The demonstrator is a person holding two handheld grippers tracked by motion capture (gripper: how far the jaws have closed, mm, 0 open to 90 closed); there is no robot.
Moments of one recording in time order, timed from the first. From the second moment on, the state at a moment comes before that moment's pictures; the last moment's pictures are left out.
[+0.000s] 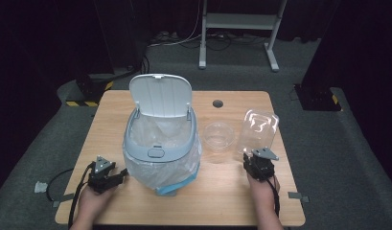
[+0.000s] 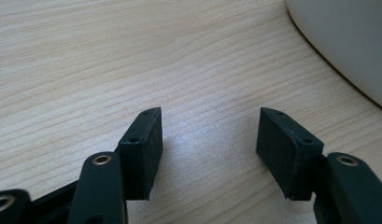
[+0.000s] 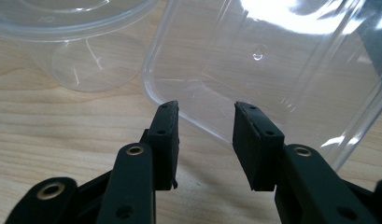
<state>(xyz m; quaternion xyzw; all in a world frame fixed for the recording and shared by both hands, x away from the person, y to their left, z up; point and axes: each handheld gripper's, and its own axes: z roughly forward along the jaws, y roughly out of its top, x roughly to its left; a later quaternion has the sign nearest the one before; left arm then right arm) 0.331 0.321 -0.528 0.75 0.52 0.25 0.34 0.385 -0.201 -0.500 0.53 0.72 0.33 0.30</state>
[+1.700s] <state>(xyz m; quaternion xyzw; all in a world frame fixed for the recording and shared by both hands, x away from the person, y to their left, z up) 0.330 0.321 -0.528 0.75 0.51 0.25 0.34 0.350 -0.242 -0.475 0.55 0.65 0.38 0.35</state>
